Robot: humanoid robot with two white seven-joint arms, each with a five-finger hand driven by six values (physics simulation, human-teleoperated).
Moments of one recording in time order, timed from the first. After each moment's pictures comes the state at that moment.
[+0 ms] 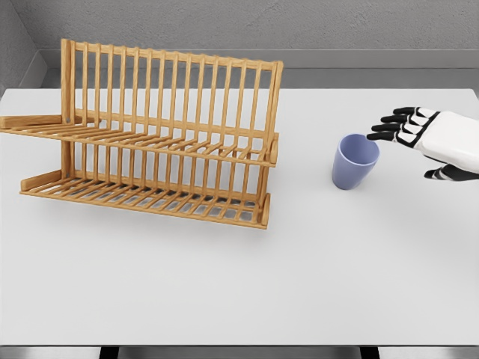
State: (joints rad) left arm 0.02 0.00 -0.28 -0.11 0.13 -0.04 0.03; right arm -0.22 -1.09 0.19 -1.74 0.33 -0.61 0.35
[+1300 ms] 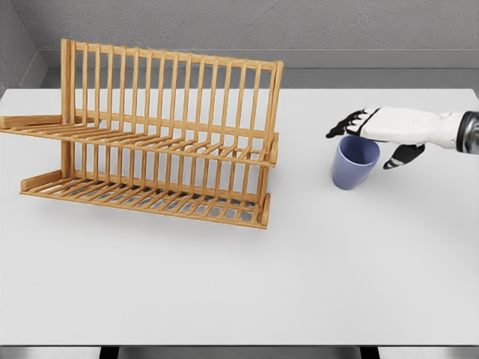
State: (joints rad) left arm 0.02 0.00 -0.28 -0.11 0.13 -0.04 0.03; right arm -0.75 -0.85 0.69 -1.35 0.28 -0.61 0.61
